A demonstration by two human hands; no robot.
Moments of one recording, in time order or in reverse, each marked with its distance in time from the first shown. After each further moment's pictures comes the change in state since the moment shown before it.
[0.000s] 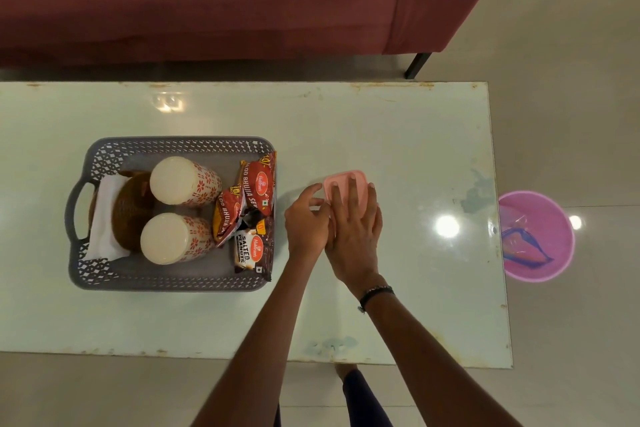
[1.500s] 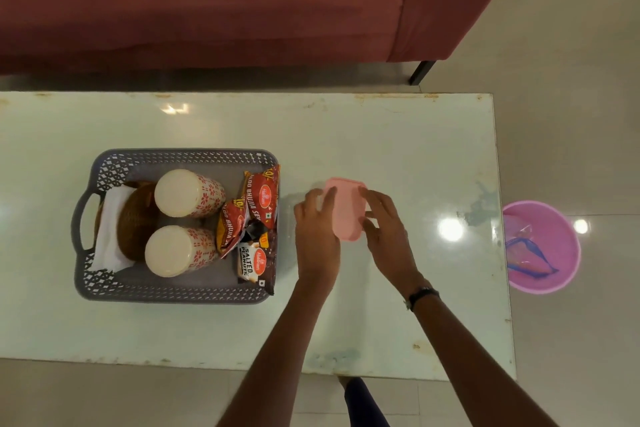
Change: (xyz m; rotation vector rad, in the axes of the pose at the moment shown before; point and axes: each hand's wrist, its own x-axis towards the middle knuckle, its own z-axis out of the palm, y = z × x) left_hand -0.012 0.005 0.007 0.481 0.050 0.339; right_hand 0.021 0.048 -0.036 0.687 -0.048 -0.009
